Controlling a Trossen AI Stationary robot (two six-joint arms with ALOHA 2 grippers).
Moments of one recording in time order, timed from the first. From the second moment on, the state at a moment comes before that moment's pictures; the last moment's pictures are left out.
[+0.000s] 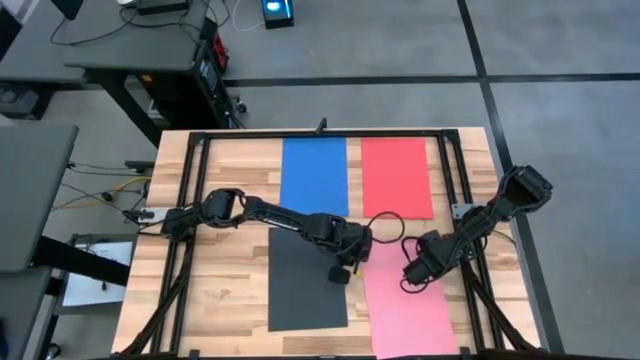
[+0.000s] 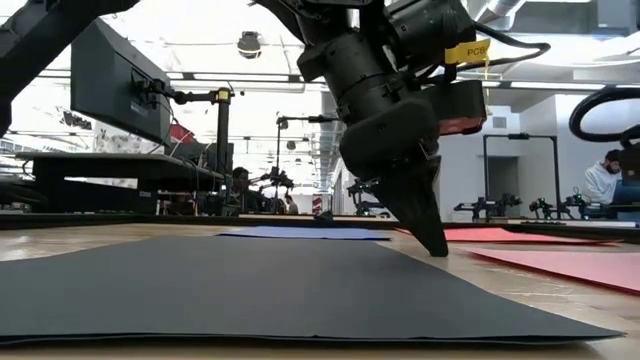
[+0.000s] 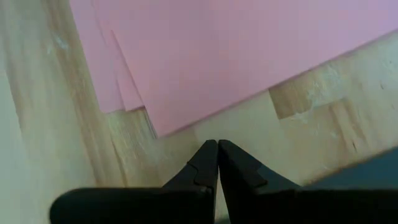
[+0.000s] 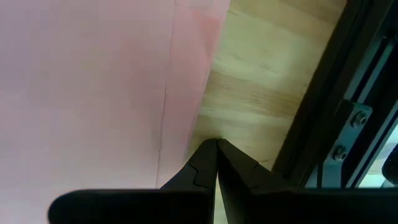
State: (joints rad) left arm -0.11 2.35 1.82 -0.52 0.06 0.17; right arm 0.60 1.57 0.65 -0.97 -0.15 1.85
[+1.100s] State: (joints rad) left arm -0.06 2.36 1.82 -0.42 0.04 0.15; right arm 0.59 1.58 0.65 -0.97 -0.15 1.82
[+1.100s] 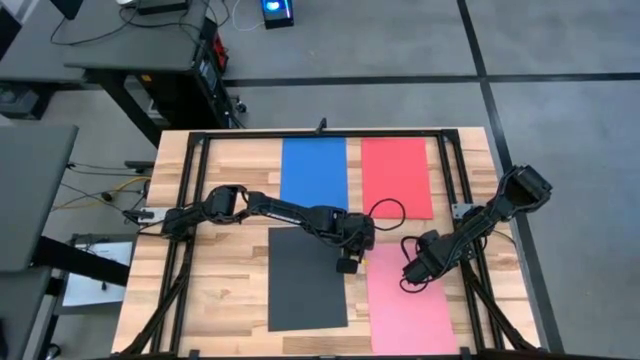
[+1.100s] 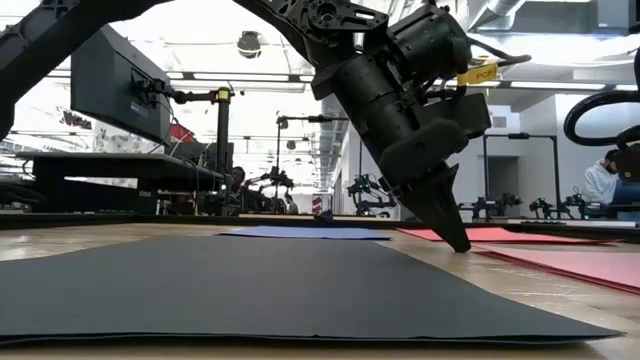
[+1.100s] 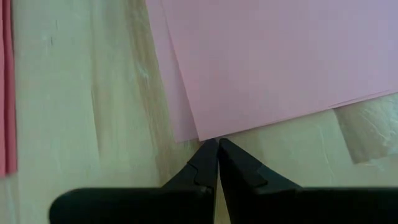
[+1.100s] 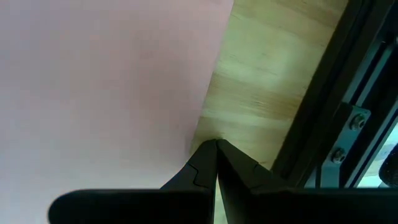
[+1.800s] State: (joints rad) left arm -0.09 2.00 1.68 -0.47 0.02 0.23; right arm 0.88 1.57 1.00 -1.13 0.17 1.77
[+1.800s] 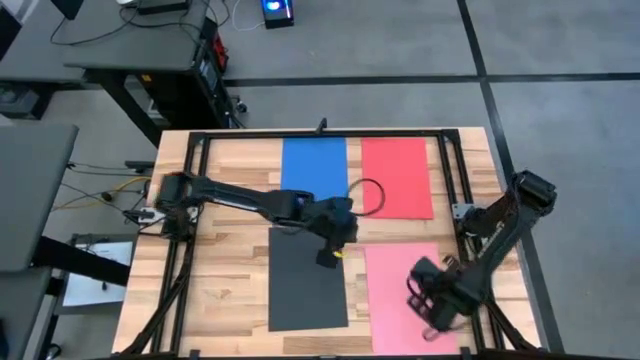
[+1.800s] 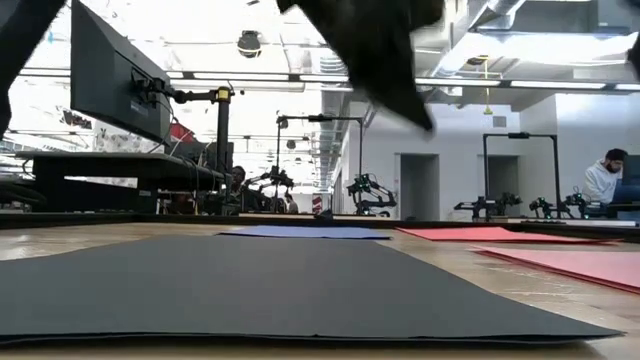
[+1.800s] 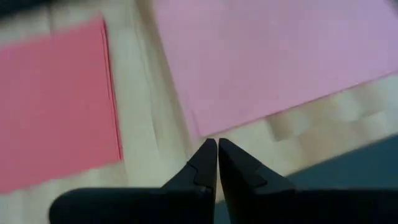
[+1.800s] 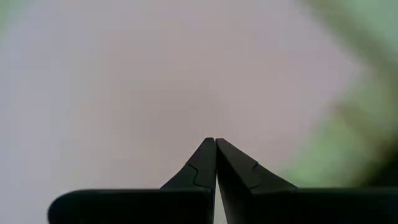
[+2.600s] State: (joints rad) left arm -0.10 1.69 1.14 0.00 0.03 0.13; right arm 1.05 1.82 1.18 -0.48 0.17 1.51
